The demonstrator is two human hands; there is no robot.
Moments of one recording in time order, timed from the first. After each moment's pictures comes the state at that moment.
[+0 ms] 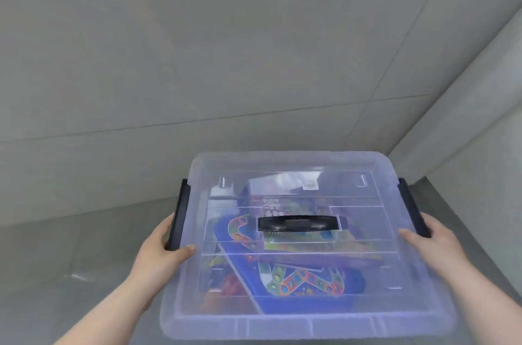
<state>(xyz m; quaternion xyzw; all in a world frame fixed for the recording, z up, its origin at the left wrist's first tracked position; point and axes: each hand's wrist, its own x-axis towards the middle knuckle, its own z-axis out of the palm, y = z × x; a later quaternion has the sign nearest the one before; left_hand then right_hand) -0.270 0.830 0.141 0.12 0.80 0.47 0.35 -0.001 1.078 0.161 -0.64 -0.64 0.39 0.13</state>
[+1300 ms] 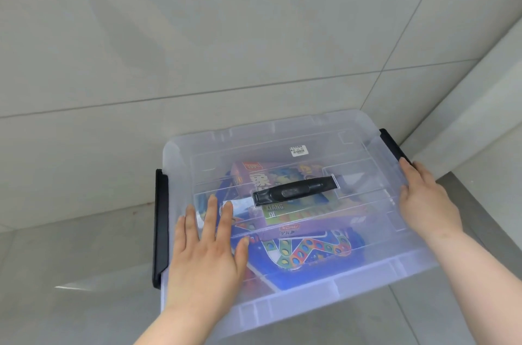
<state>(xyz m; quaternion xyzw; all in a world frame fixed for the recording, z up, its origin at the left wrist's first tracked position) -0.229 0.959 0.020 0.45 0.89 -0.03 0.08 -0.052 1.197 0.057 -0.61 -0.78 0.15 0.01</state>
